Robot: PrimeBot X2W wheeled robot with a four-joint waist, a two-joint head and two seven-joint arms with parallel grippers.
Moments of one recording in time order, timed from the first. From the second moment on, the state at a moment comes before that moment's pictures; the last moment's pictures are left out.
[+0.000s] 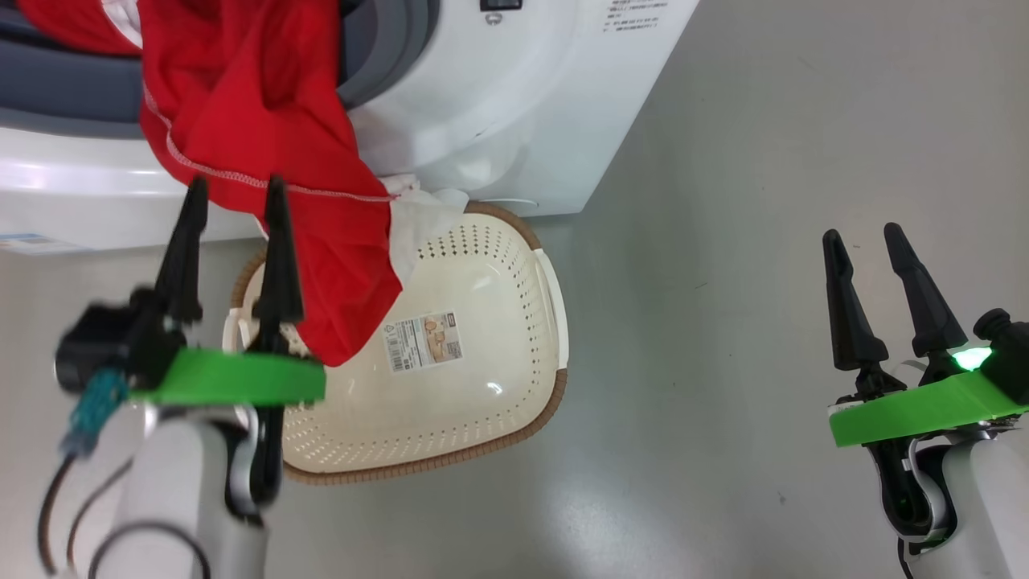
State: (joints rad) left arm -0.46 0.03 -0.02 0.22 -0.26 -0.03 -0.26; right arm -0.25 -0.15 0.01 0.18 0.48 0.12 -0.26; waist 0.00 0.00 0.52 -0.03
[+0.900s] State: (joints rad) left arm -1.05 0.08 -0.05 0.98 -0.20 -0.05 -0.14; right arm -0.27 -0.14 0.01 0.18 0.48 0.12 -0.26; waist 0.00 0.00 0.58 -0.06
